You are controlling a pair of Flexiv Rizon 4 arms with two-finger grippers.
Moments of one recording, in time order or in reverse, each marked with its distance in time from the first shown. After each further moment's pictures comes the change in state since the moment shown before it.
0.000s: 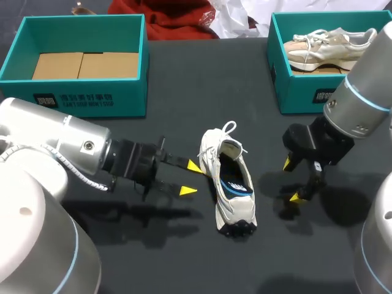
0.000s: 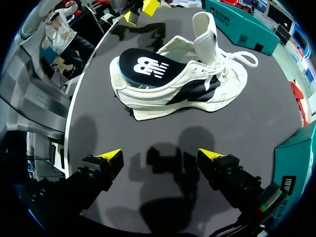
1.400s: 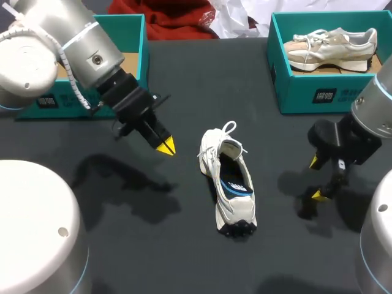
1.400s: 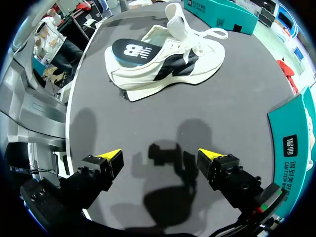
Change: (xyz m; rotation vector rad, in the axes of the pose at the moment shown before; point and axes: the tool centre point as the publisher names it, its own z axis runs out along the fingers) left arm -0.045 -0.002 -0.066 -0.177 0.533 0.227; right arm 0.003 -0.046 -0.027 0.032 -0.053 0.150
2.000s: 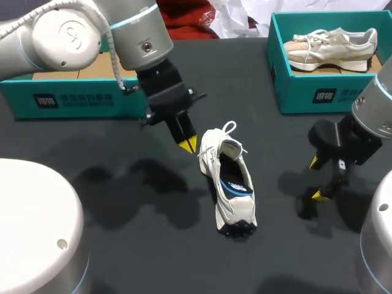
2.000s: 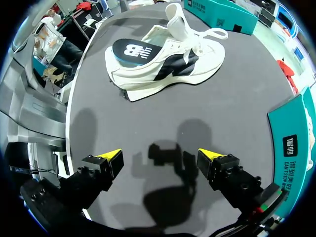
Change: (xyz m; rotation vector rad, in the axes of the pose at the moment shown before) left arm -0.031 -0.023 0.014 -0.160 0.224 0.151; right arm 0.000 0.000 0.000 0.000 0.000 0.000
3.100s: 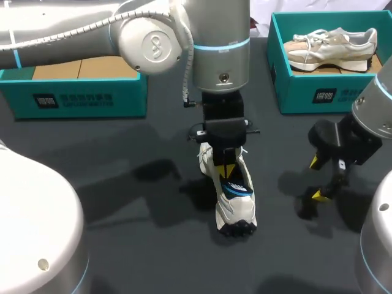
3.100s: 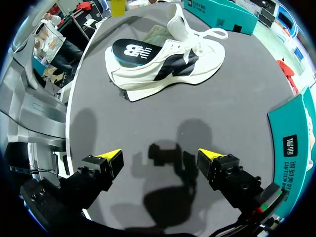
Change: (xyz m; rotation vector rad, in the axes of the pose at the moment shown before) left arm -0.043 -0.036 0.069 -0.122 0.266 0.236; right arm 0.000 0.000 0.000 0.000 0.000 0.000
